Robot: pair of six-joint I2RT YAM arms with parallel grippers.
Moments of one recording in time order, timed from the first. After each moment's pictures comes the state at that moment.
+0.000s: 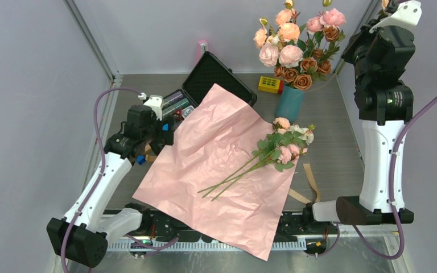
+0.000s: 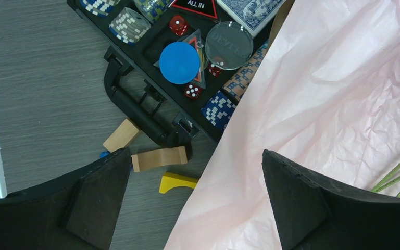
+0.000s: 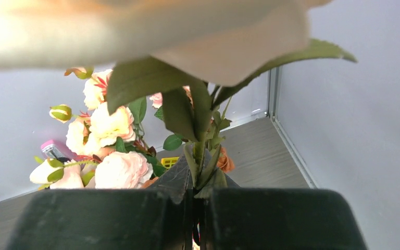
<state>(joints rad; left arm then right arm) -0.29 1.03 0.99 -0.63 -0.11 -0.07 0.02 1.34 2.00 -0.68 0.29 0.21</state>
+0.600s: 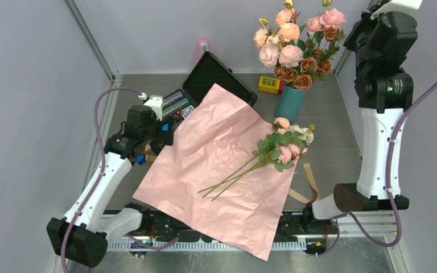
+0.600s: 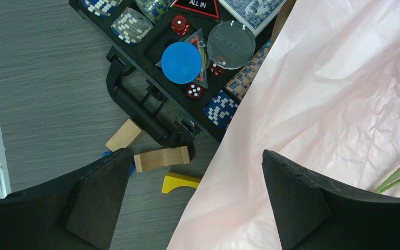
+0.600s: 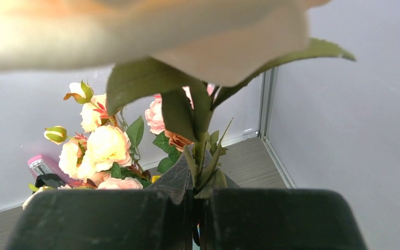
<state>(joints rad) -0.29 1.03 0.99 -0.63 -0.11 -0.06 0.02 1.46 2.18 -0.68 0.31 0.13</state>
